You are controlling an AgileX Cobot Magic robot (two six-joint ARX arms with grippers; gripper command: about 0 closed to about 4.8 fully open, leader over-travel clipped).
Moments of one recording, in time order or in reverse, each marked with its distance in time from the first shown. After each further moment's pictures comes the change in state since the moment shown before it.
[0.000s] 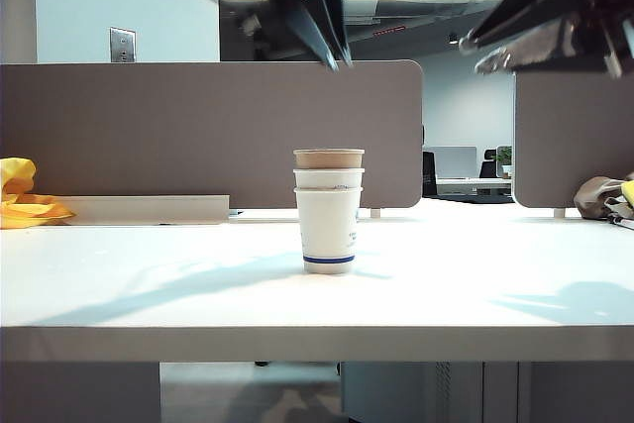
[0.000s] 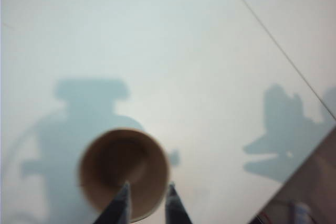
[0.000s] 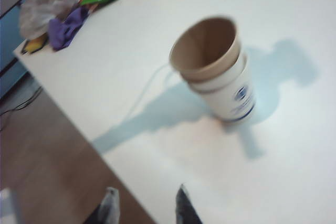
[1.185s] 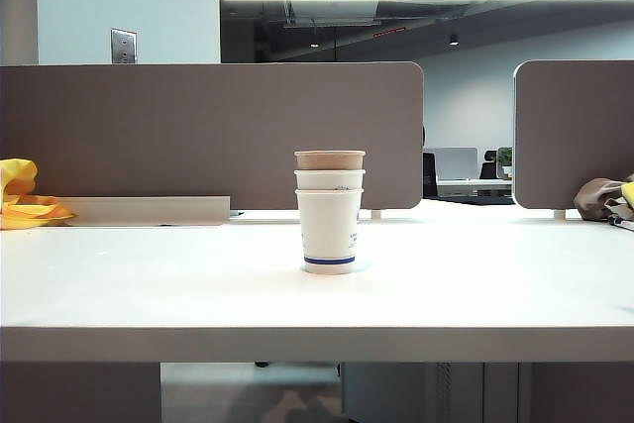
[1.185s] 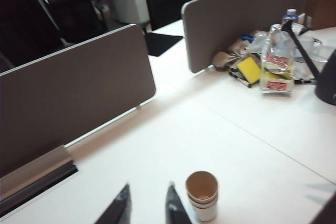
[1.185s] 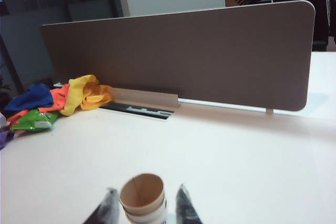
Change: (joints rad) left arm 0.044 -1.053 -0.436 0.169 -0.150 0.211; right arm -0.002 -0.453 0.001 0.056 0.378 -0.009
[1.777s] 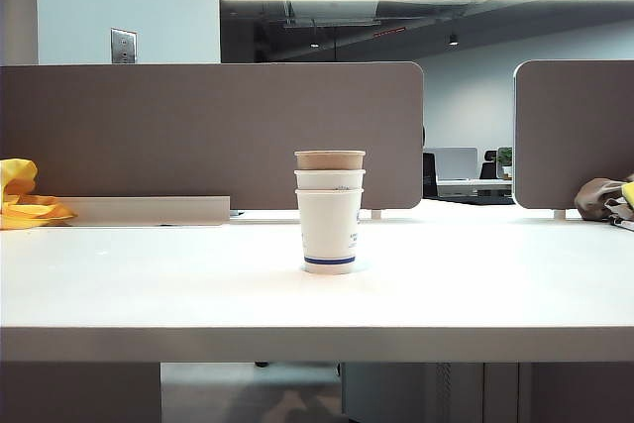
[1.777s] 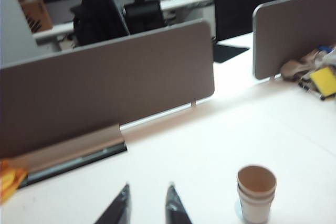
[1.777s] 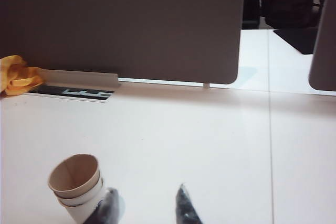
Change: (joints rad) left arm 0.000 -0.419 -0.717 0.423 -0.239 -0.032; right arm 0.001 -0.016 -0.027 -0.074 0.214 -0.069
